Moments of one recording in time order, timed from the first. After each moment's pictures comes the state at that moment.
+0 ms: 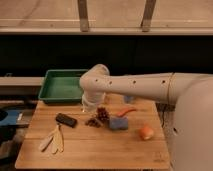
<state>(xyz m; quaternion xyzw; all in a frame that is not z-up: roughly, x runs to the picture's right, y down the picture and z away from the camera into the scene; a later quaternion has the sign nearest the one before) -0.059 0.107 0.751 -0.34 0.05 0.38 0.86</state>
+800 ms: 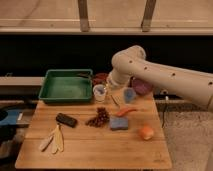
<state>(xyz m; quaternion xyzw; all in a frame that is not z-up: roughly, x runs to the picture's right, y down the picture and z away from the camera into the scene) 0.064 0.010 0.729 -0.26 0.03 0.54 0.80</state>
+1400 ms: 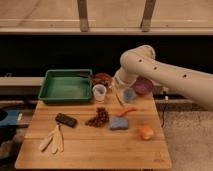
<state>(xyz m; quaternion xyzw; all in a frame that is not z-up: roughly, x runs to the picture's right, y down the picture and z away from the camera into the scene) 0.070 0.009 0.725 -0.26 0.02 0.54 0.80</state>
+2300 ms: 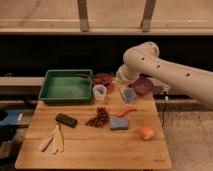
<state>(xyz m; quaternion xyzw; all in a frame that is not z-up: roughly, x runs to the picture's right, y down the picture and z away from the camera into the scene) 0.101 -0.029 0.735 -0.21 0.02 0.58 0.79</state>
